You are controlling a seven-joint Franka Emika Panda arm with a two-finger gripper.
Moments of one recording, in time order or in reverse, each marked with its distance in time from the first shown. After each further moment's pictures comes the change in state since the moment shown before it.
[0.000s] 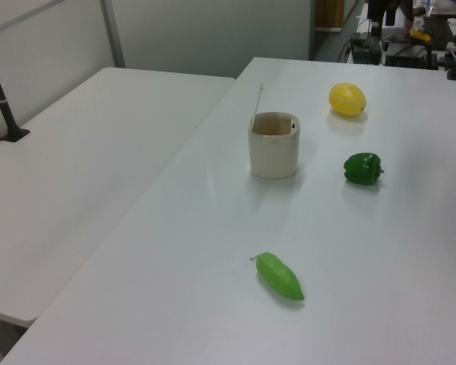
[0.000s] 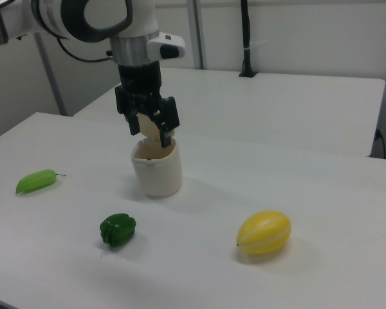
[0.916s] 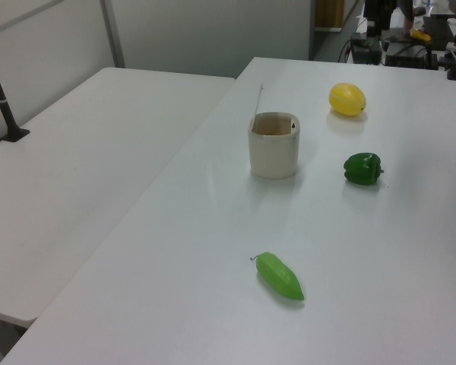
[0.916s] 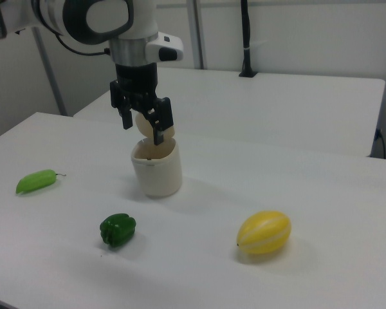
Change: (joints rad) arm -0.006 0.000 -0.001 0.000 0.106 0.000 -0.010
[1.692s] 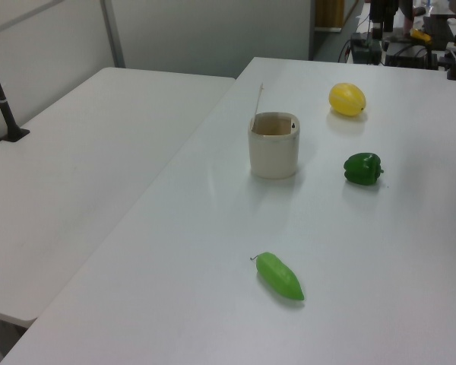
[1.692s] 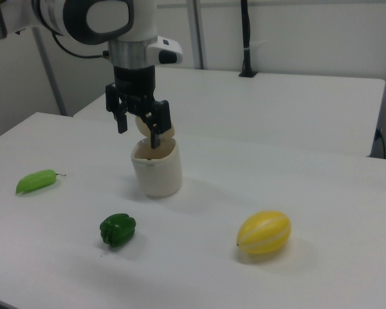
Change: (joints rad) arm -0.001 0.000 -0.001 -0.001 0.000 -0.044 -0.067
